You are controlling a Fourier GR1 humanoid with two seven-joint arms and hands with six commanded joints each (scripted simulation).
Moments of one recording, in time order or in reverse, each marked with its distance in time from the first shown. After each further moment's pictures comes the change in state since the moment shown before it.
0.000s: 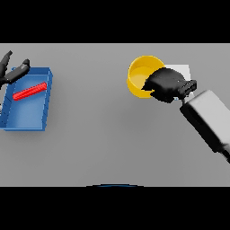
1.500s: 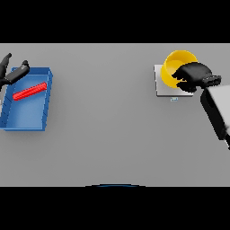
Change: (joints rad) left arm 0.010 0.006 -0.009 -0.036 -0.004 0.001 0.083; right arm -0.085 0.020 -0.136 0.579 0.059 -0.240 -0.101
